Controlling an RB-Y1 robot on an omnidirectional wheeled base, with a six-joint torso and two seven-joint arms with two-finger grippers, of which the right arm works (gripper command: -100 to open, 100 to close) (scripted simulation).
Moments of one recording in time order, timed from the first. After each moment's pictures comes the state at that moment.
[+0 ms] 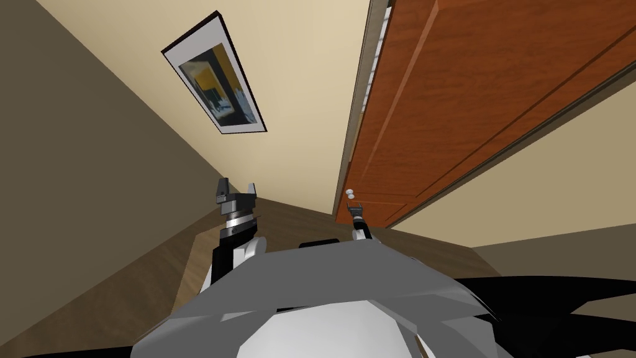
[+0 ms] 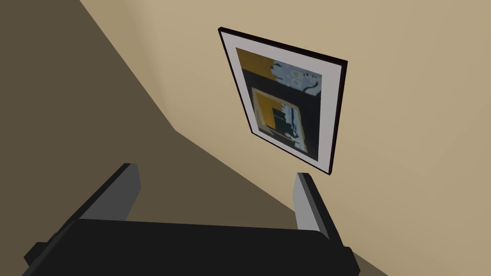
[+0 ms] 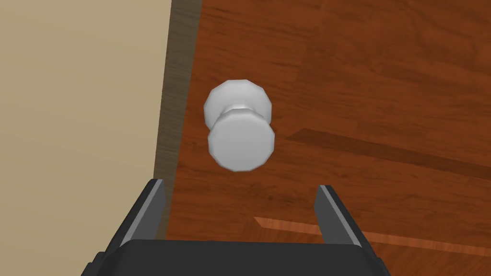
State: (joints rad) arm -0.02 -0.26 0.18 -0.75 -0.59 -0.83 -1.24
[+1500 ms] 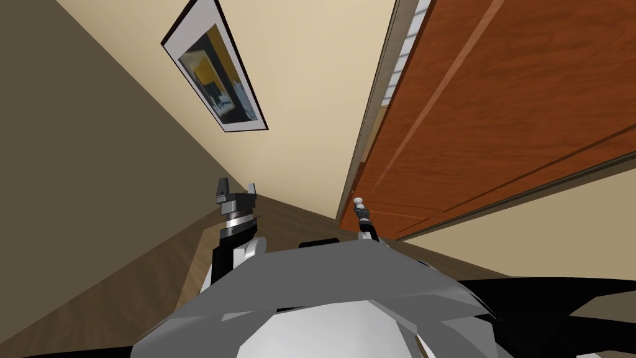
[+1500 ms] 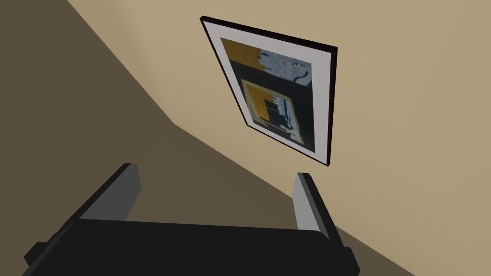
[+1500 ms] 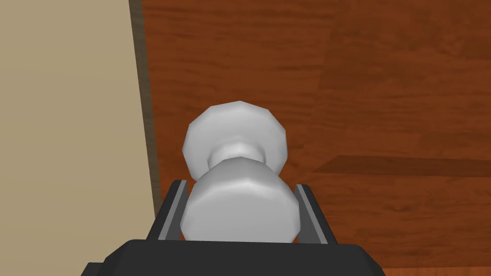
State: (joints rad) arm 0.01 -0.32 0.18 -0.74 -0.66 -0.85 -1.43
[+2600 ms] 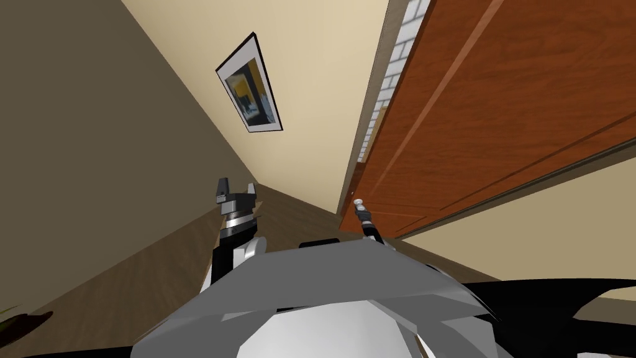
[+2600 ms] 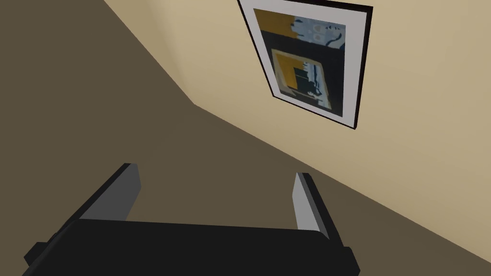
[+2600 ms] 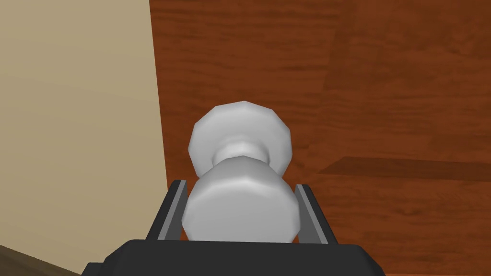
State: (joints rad) arm 0.06 -0.40 0.27 -0.76 -0.63 -0.88 -1.54
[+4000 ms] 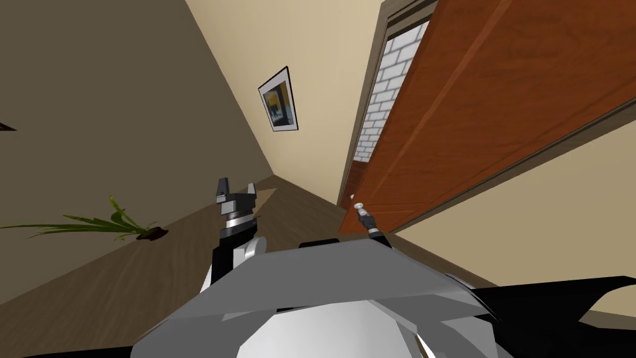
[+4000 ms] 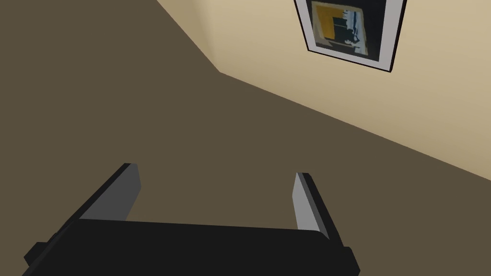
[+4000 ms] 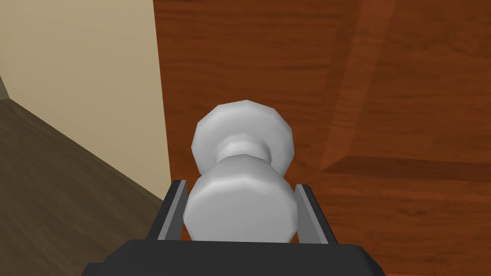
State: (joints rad) arm 0.15 -0.52 0.42 -0.78 -0.57 -1.00 -1.70
